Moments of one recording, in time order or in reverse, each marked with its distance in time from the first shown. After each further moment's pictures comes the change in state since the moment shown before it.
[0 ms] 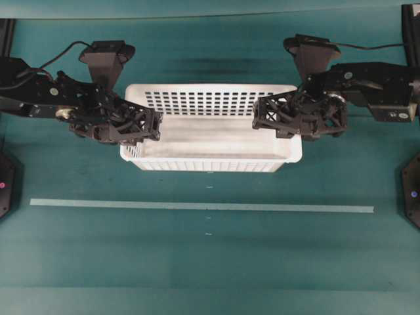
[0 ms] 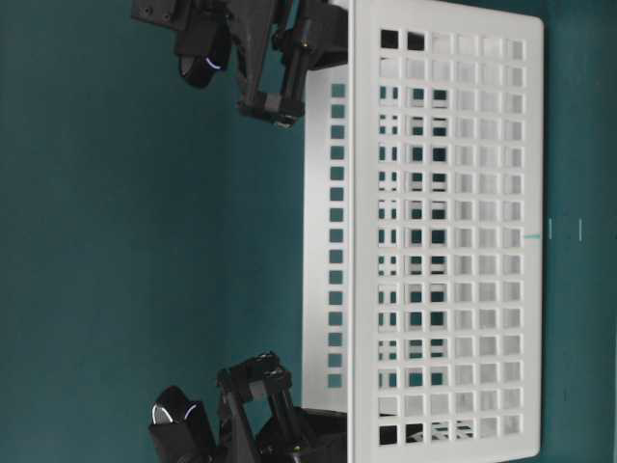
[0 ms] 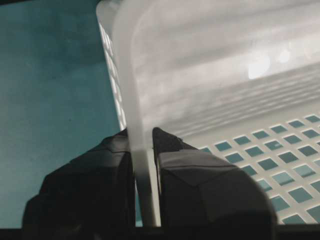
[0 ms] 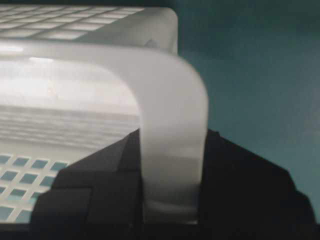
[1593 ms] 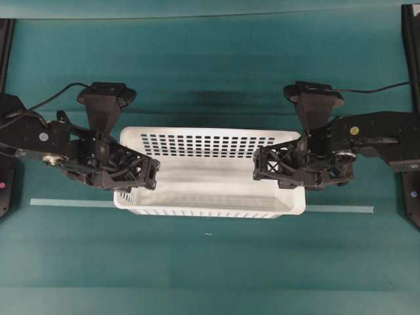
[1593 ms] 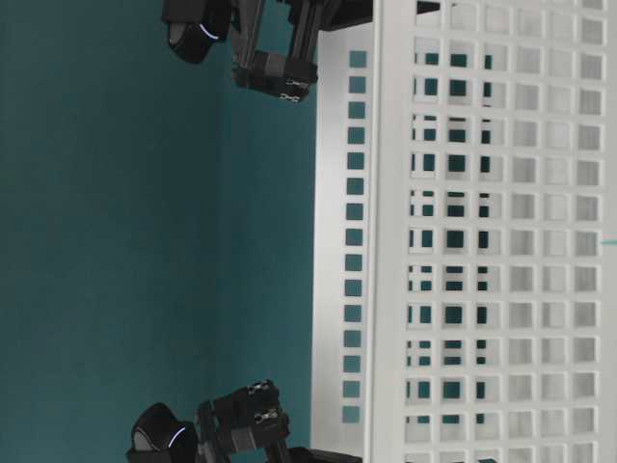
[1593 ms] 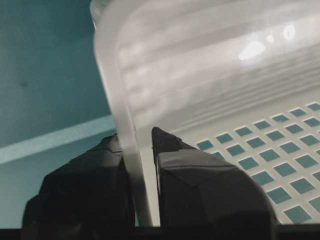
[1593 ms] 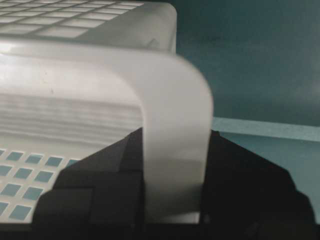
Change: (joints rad) left arm -0.253 -0.049 0.000 0.000 0.081 -0.193; right arm 0.275 -0.057 0.037 -0.008 0.028 0.255
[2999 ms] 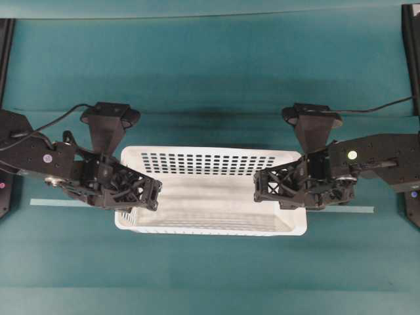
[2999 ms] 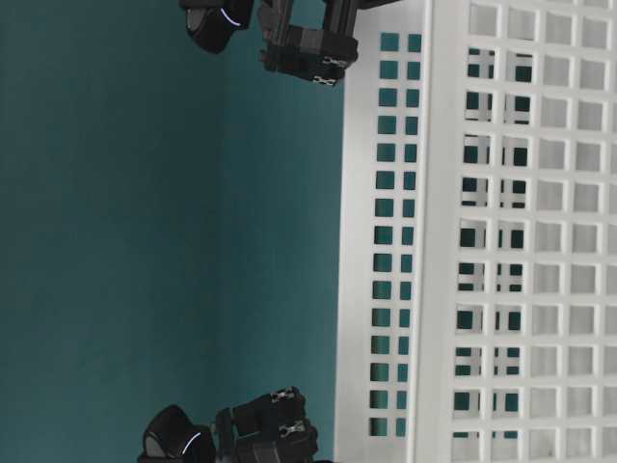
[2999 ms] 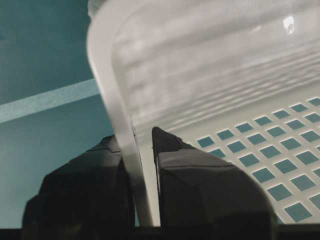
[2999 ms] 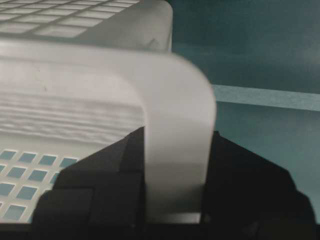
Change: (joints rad) left arm -0.086 0.029 -0.014 0.002 0.000 -0.077; right arm 0.091 0.026 0.017 -0.002 -0.025 0.067
